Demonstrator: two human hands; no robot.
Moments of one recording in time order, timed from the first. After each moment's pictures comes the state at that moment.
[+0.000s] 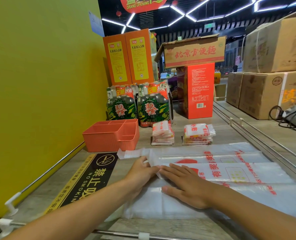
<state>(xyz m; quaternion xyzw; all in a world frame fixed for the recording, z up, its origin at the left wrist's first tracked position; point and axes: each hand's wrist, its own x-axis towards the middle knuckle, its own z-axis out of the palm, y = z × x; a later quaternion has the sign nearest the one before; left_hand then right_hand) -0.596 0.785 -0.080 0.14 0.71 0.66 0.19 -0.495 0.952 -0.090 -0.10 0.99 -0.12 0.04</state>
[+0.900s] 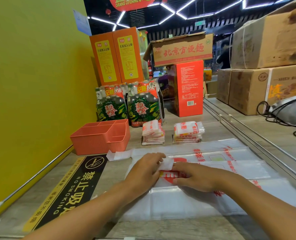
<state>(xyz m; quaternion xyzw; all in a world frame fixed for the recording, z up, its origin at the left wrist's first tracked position) -0.605 0.813 -0.090 0.49 0.83 0.25 -0.11 -0.479 0.999 -0.062 -0.06 0.97 -0.24 0.04</state>
